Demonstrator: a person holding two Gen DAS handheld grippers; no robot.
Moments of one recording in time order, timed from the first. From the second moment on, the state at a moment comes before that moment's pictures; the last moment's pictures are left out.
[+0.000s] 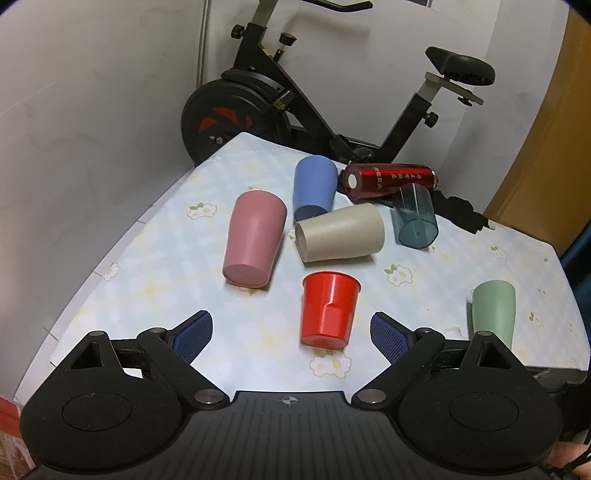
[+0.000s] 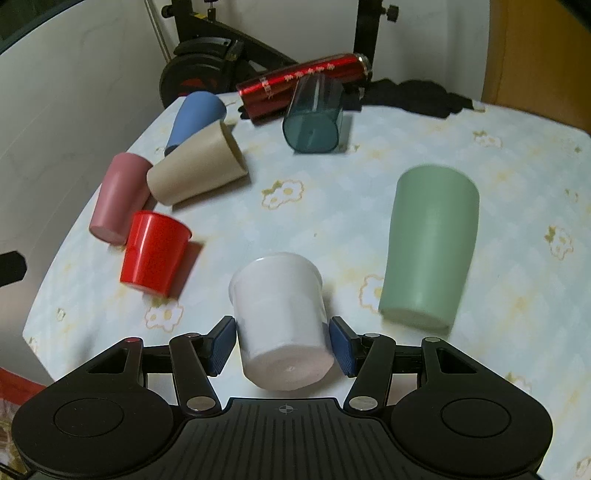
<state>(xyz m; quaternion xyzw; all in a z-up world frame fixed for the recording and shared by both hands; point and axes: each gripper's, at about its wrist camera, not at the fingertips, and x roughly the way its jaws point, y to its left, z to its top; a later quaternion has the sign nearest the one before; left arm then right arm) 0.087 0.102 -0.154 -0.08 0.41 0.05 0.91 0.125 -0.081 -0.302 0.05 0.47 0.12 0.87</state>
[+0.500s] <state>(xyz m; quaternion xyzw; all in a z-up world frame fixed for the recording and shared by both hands) 0.085 0.096 -0.154 -0.08 0.41 0.05 0.91 0.115 -0.083 -0.317 0.08 0.50 0.12 0.85</state>
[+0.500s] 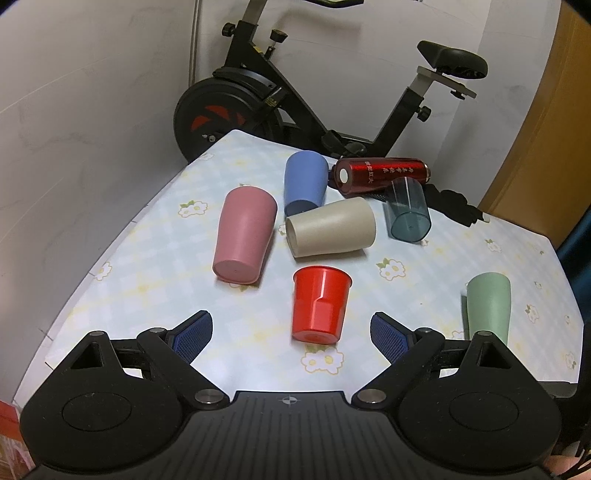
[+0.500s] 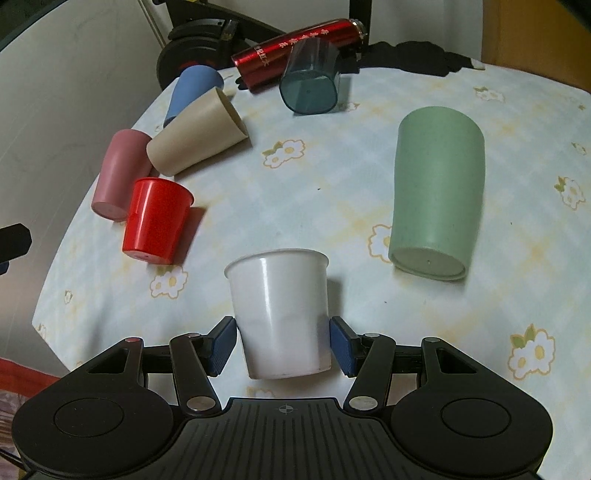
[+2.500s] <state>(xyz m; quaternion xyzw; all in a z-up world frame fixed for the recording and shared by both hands) 0.141 -0.007 -0.225 -0.11 0.52 -0.13 0.84 0.071 -0.226 -0.173 0.03 0.19 0.00 0.98</state>
